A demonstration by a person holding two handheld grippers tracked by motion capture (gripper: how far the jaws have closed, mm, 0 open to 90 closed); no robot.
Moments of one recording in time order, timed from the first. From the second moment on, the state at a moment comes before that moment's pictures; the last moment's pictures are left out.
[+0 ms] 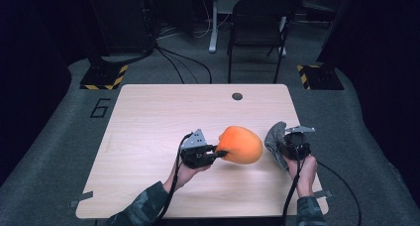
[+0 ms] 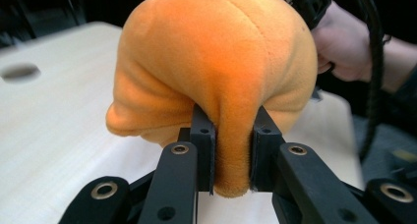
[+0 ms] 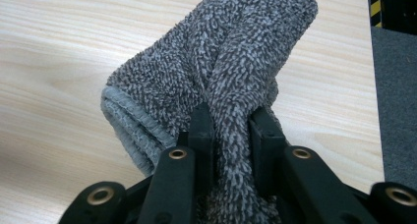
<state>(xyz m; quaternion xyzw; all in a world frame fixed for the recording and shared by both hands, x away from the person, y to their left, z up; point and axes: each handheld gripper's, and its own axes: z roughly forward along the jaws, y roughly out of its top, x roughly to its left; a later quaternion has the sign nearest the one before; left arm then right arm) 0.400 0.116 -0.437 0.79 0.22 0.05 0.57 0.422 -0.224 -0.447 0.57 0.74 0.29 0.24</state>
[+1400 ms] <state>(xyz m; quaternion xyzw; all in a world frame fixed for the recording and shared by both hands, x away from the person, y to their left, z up) 0.426 0.113 -0.487 0.77 0.35 -0.07 0.52 0.390 -0.108 -0.412 0.42 0.82 0.28 0.28</state>
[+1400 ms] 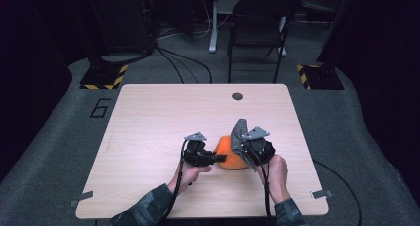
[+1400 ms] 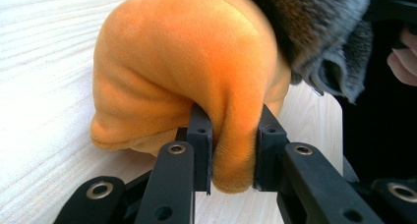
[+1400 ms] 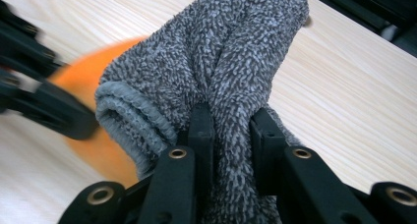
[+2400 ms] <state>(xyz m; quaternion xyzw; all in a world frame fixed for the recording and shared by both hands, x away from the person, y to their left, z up) 0.425 0.114 -0.488 0.77 0.35 -0.06 0.52 0.399 -0.156 -0.402 0.47 0.77 0.31 0.28</state>
